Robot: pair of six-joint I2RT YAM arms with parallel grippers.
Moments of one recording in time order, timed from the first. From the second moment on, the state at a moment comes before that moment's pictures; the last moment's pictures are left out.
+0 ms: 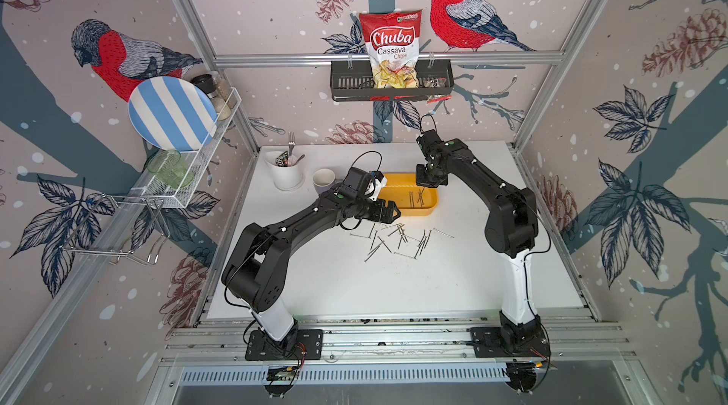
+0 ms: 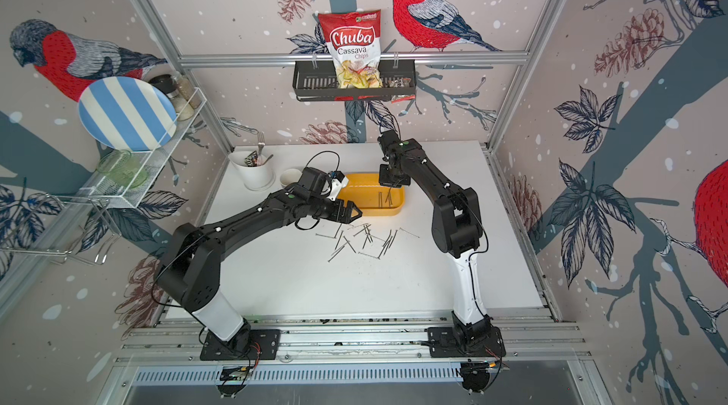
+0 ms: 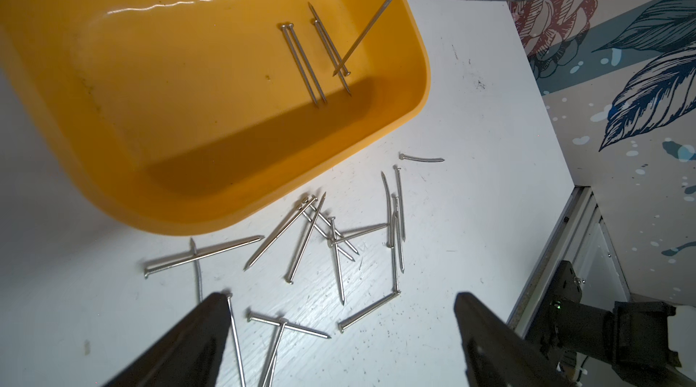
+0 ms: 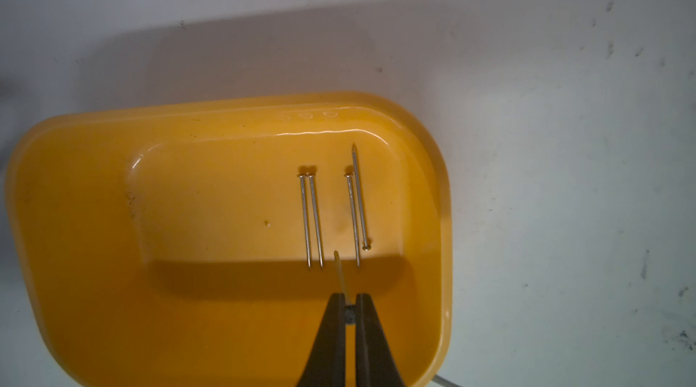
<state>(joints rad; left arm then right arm) -0.55 1.68 1.17 -0.36 0.43 -0.31 0.47 2.20 2.03 -1.08 0.04 0.44</state>
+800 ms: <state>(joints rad) -0.48 1.71 1.20 -0.39 0.47 -0.28 0.47 2.28 2.25 -1.13 0.05 0.44</state>
